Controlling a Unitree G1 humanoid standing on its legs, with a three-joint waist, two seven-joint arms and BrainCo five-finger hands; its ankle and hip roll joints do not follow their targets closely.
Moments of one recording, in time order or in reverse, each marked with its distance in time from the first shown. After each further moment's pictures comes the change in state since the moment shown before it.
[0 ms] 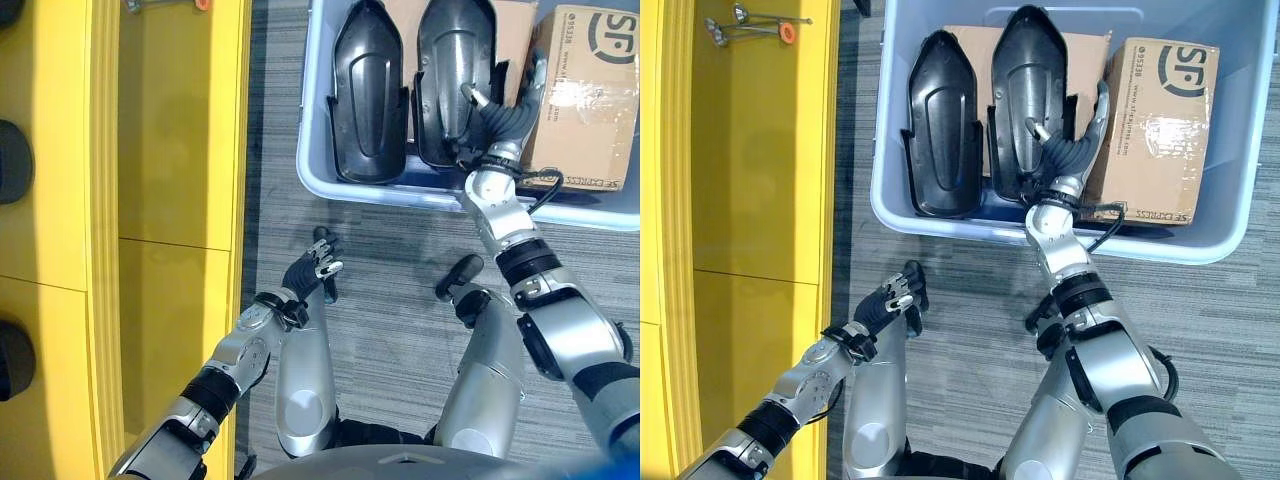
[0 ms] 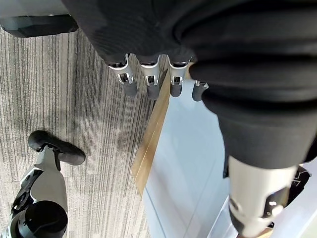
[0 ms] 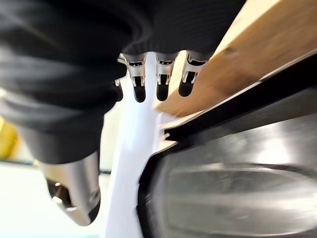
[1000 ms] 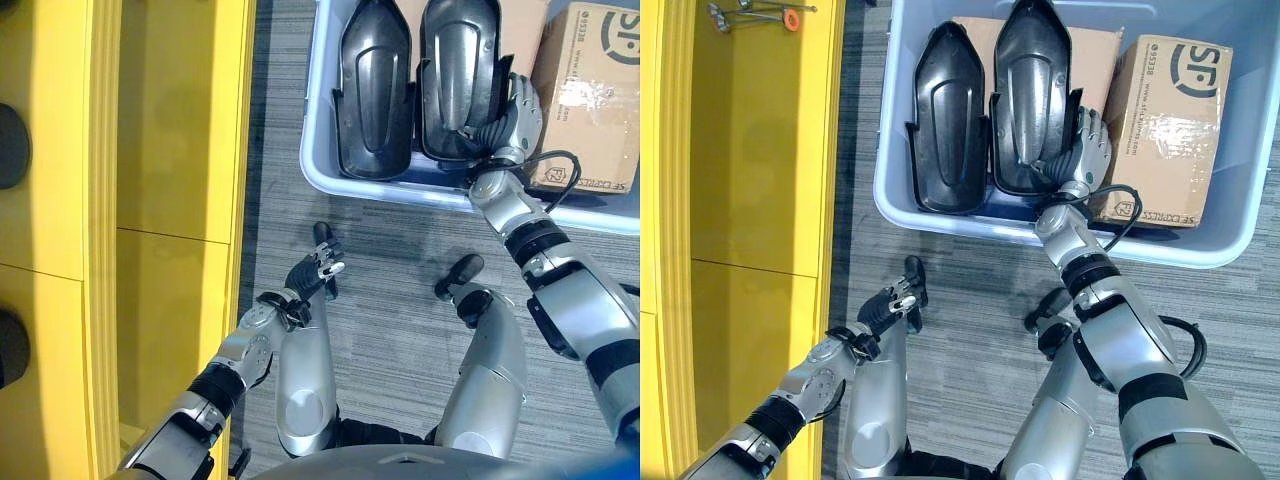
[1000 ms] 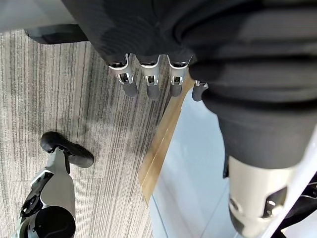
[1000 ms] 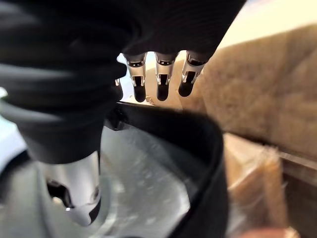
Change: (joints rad) left arm -0.028 -0.027 -0.001 0.088 0.002 0.012 -0.026; right arm -0.189 -0.092 0.269 0.322 -0.269 0.437 0.039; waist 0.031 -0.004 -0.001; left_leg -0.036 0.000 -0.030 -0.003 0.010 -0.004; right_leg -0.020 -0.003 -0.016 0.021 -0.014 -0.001
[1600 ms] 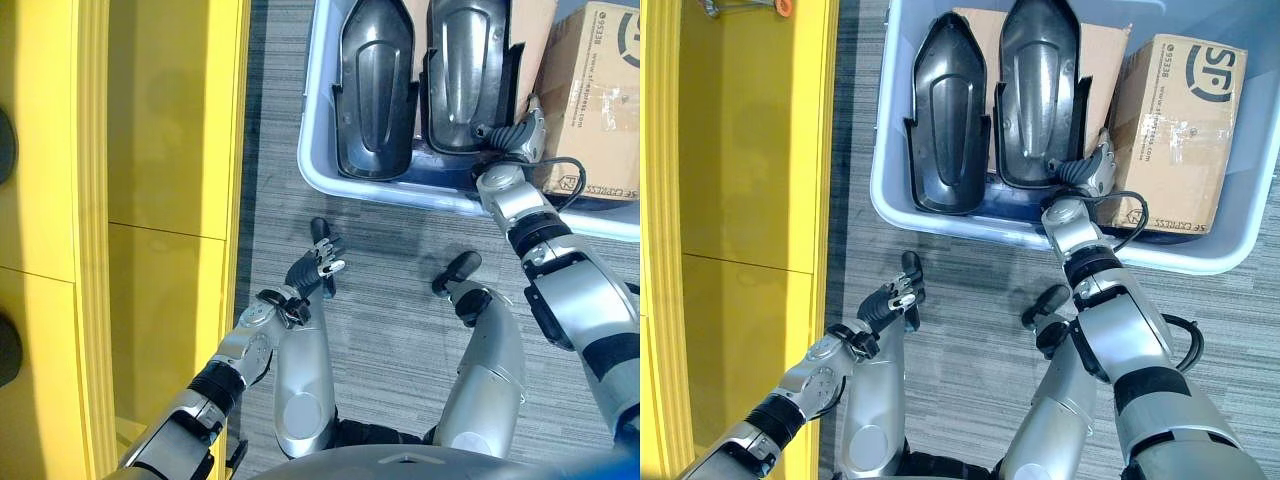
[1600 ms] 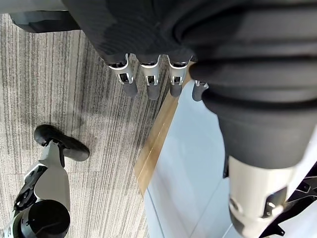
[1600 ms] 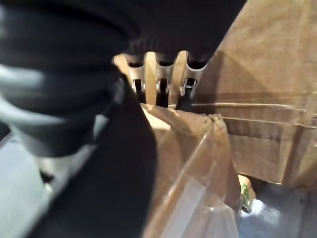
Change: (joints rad) left arm -0.009 0.001 0.003 -0.011 0.003 -0.015 -0.018; right arm -0.043 0.015 -0.107 0.065 0.207 -0.014 0.068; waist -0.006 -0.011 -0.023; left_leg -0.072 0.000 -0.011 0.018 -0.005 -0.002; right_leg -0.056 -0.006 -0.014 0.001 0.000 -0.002
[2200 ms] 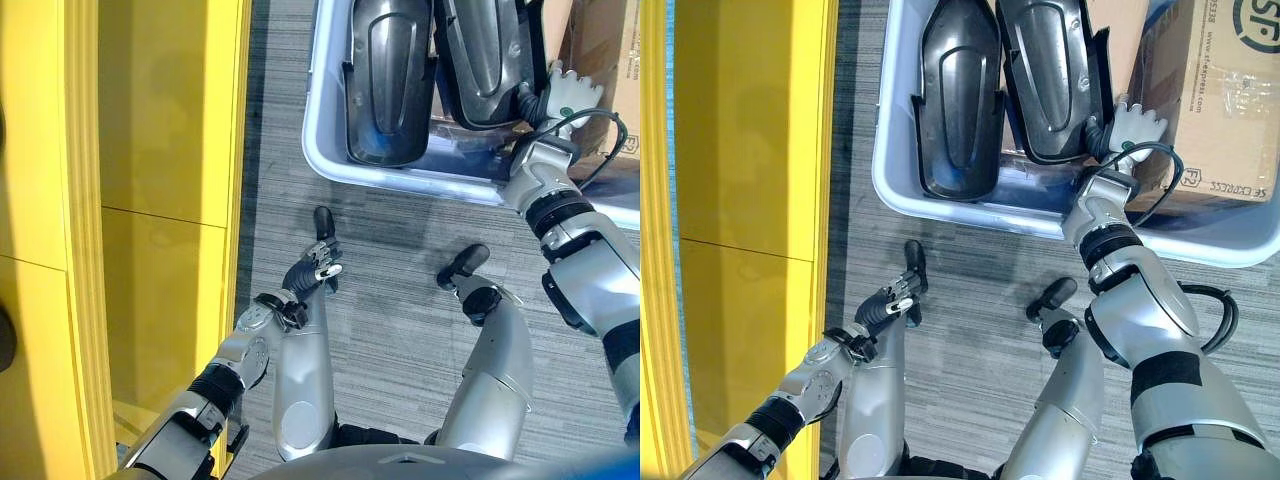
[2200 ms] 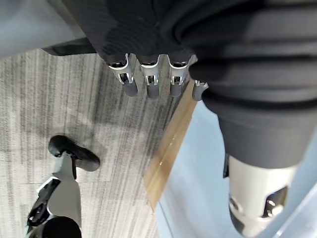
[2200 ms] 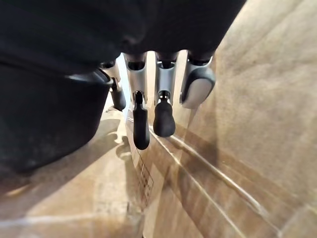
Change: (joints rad) left arm 0.007 -0.003 -0.002 0.053 0.018 -0.060 -0.040; right arm -0.080 -0.087 0.236 0.060 -0.600 0.361 0.092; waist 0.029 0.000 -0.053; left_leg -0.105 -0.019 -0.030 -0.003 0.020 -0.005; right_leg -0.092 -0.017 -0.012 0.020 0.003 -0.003
